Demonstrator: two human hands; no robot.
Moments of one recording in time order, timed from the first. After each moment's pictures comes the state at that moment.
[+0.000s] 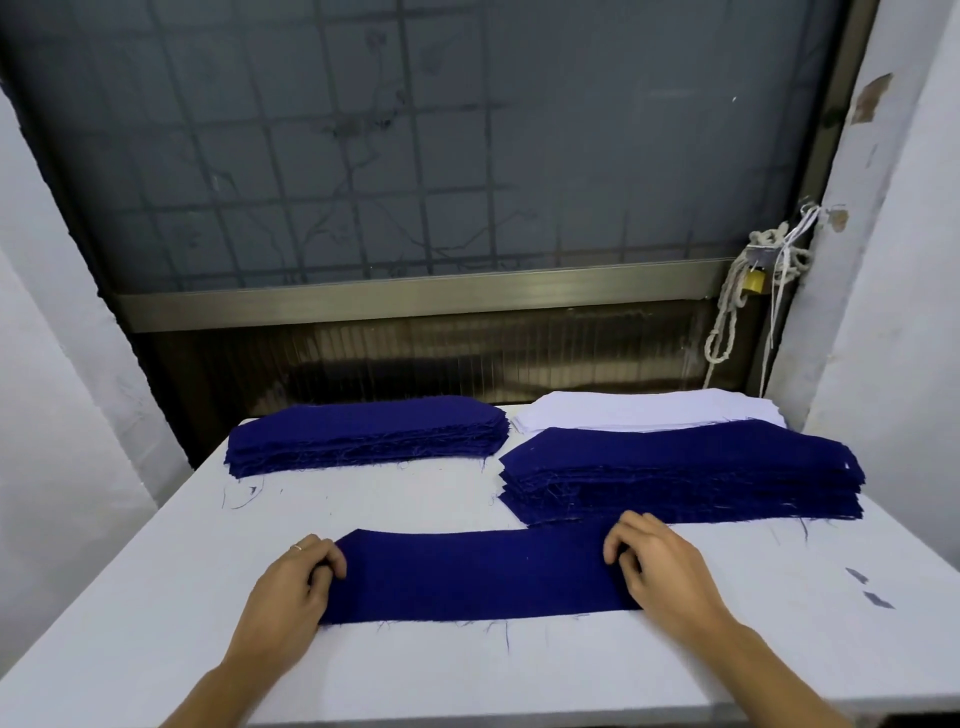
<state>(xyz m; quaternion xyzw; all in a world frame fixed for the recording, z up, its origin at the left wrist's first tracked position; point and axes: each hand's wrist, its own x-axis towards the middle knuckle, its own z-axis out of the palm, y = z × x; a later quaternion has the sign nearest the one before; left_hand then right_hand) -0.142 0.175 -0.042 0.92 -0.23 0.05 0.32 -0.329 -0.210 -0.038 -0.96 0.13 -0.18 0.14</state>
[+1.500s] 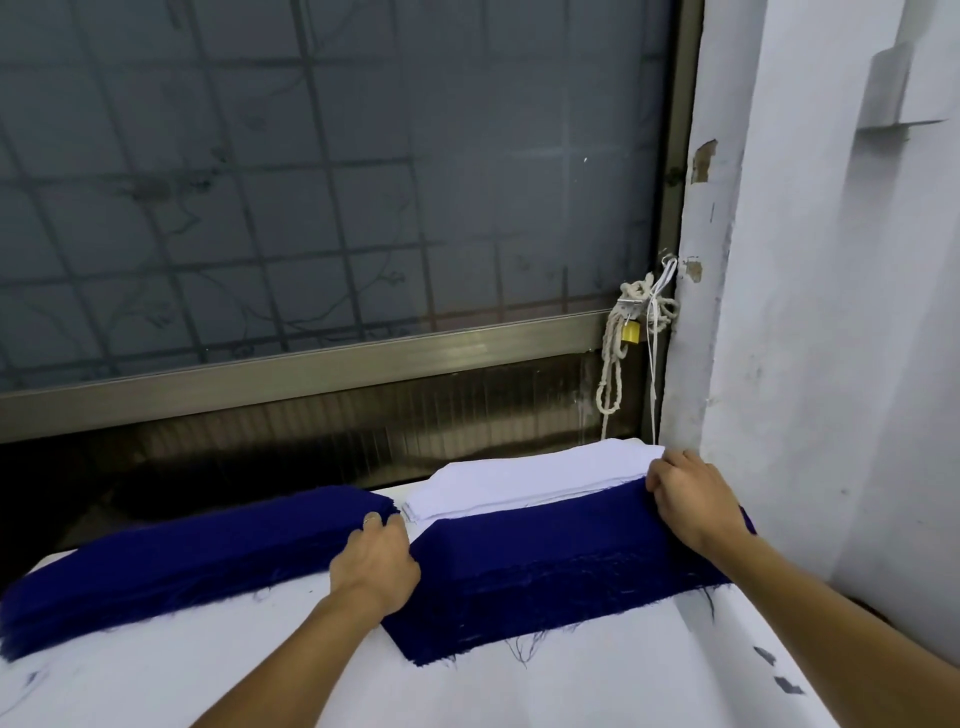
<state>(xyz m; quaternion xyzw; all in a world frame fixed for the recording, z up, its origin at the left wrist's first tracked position) -0.108 -0.116 0.036 0.95 -0.28 0.00 0.10 -0.306 -0.446 0.017 -0.92 0.32 -0.21 -0.02</state>
